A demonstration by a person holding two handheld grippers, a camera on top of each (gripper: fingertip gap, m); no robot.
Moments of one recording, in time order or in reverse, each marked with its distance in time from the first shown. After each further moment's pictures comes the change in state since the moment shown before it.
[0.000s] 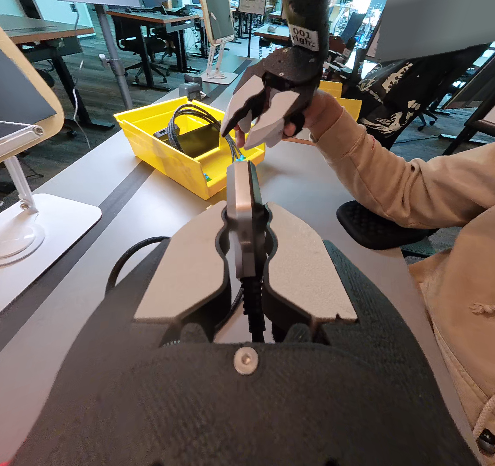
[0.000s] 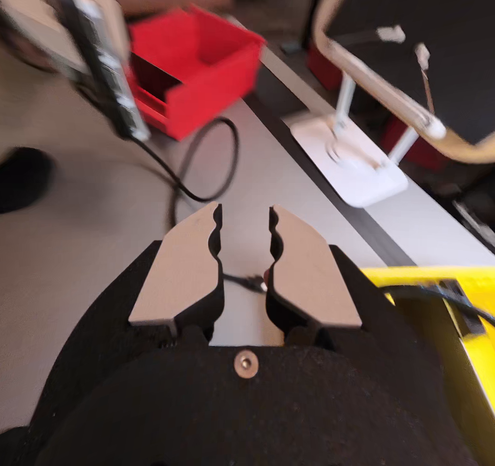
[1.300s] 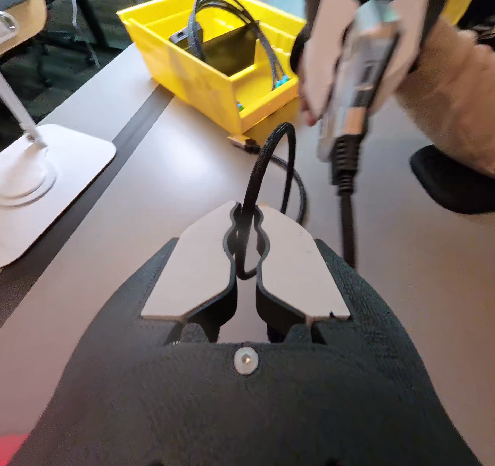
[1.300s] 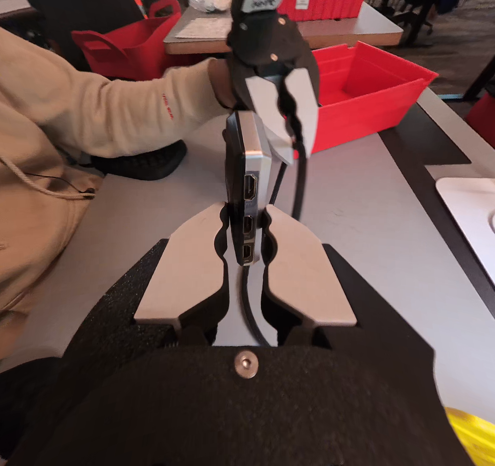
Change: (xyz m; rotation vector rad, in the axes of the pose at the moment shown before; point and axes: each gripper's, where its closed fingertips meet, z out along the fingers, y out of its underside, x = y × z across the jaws) left arm -0.041 0.074 0.038 -0.261 -0.132 0.022; right arm -0.081 0.011 0.022 0.116 -0.513 -0.095
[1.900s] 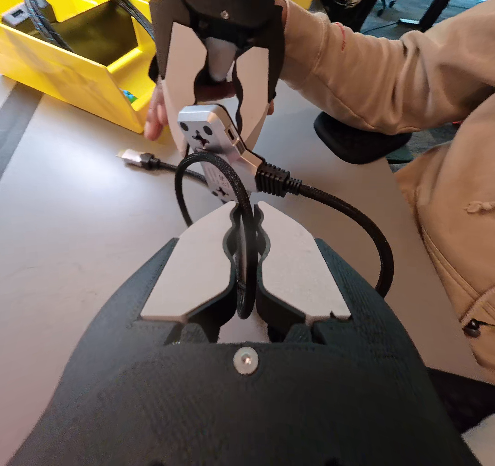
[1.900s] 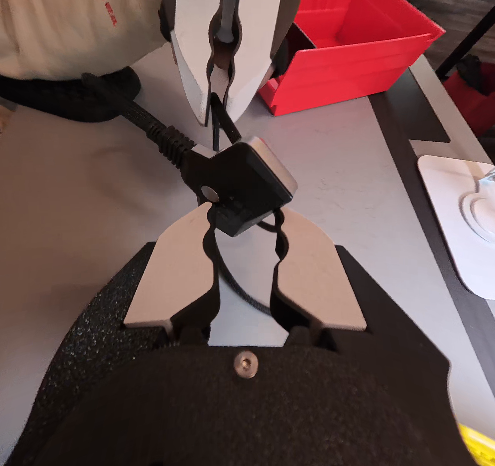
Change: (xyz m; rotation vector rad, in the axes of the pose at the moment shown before) left arm 0.062 0.013 -0.003 -0.053 0.362 0.094; right arm 0.017 0.043 0.029 -0.185 0.105 -0.139
